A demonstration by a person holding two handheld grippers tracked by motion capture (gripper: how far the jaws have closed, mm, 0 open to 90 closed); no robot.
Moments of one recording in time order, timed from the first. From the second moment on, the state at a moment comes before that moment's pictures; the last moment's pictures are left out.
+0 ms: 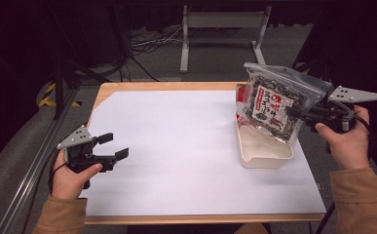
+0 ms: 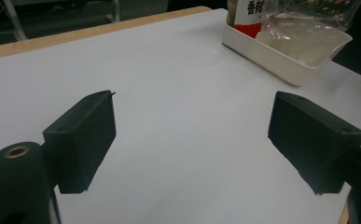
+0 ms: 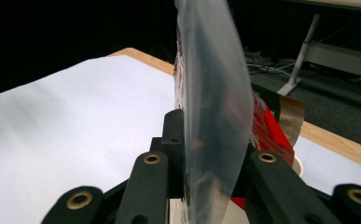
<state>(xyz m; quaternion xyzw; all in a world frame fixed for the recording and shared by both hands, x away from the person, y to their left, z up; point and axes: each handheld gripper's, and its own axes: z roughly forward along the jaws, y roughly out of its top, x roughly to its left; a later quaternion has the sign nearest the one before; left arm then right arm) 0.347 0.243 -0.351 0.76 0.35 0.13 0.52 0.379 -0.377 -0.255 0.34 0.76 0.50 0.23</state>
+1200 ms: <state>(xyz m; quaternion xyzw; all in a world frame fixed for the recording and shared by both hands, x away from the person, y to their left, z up) 0.348 0.246 -0.354 0.76 0.36 0.13 0.52 0.379 -0.364 -0.296 0.35 0.79 0.45 0.22</state>
